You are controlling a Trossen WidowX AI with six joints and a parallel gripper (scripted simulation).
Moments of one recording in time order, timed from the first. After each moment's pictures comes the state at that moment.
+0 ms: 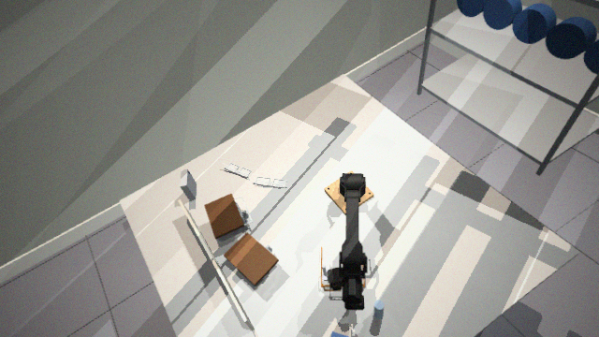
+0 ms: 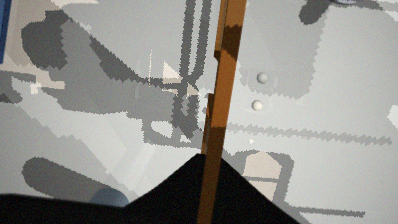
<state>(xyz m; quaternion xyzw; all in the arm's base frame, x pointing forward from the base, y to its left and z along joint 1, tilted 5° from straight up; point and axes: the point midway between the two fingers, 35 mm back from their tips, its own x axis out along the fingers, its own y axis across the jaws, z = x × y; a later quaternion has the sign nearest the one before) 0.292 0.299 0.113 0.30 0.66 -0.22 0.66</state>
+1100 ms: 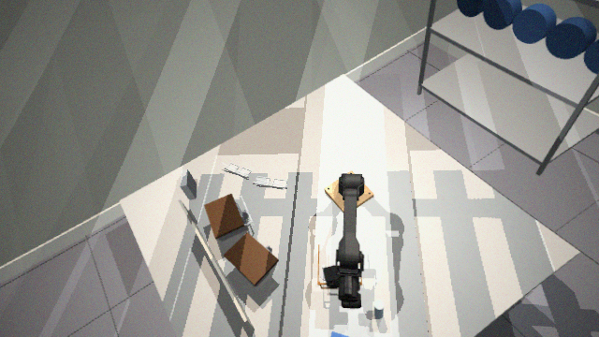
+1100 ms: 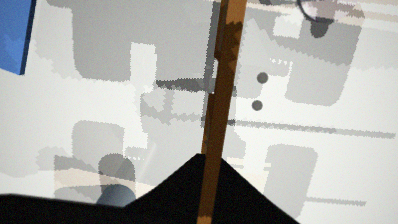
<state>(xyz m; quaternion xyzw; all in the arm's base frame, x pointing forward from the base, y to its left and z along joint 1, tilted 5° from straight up) 0.298 0.292 0.132 0.29 0.66 -0.22 0.66</state>
